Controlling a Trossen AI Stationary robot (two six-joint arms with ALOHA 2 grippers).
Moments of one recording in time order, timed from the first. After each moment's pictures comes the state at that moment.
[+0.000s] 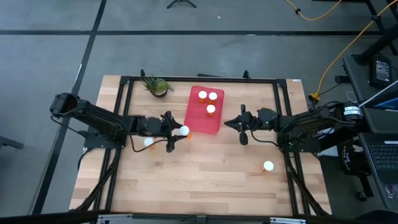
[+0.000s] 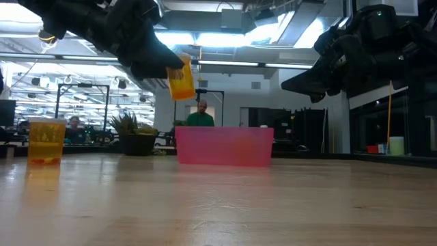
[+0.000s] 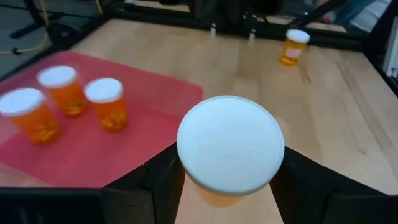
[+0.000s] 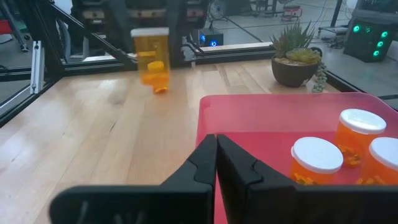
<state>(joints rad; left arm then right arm) -0.12 1.21 0.53 0.28 -0.26 -0.21 -0.13 1.23 0.22 0.84 -0.06 0.05</state>
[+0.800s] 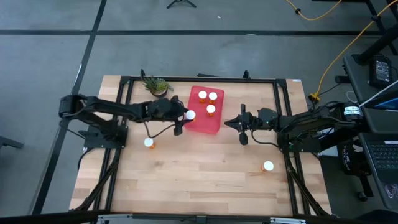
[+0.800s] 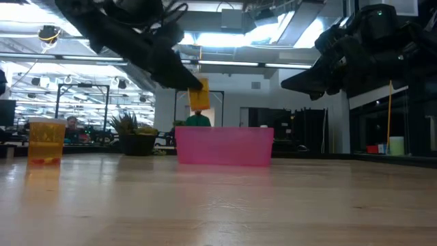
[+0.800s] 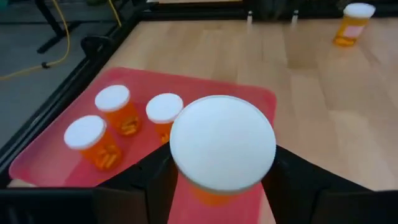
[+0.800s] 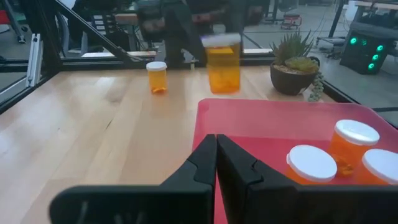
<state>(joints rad) 0.18 1.35 0.64 0.26 -0.06 0.07 -0.13 1.23 0.22 0.85 -0.06 -0.01</state>
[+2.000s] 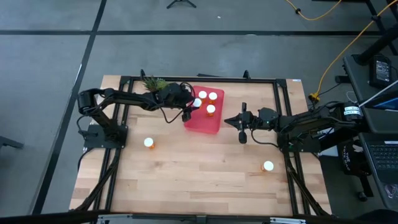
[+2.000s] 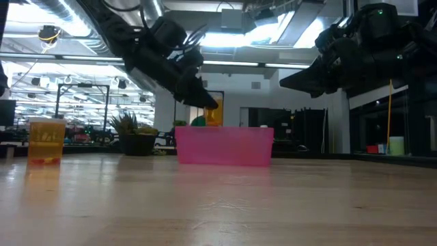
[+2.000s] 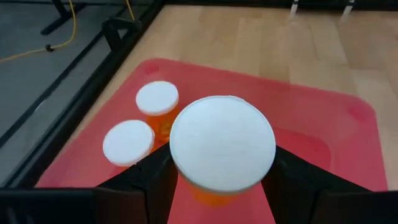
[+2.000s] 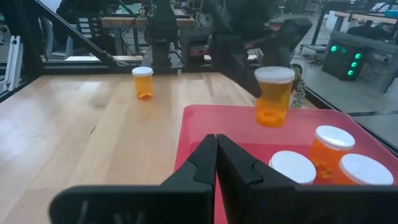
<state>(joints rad) 0.40 1.60 0.81 0.29 0.10 0.14 -0.13 1.23 0.22 0.87 -0.01 -0.03</state>
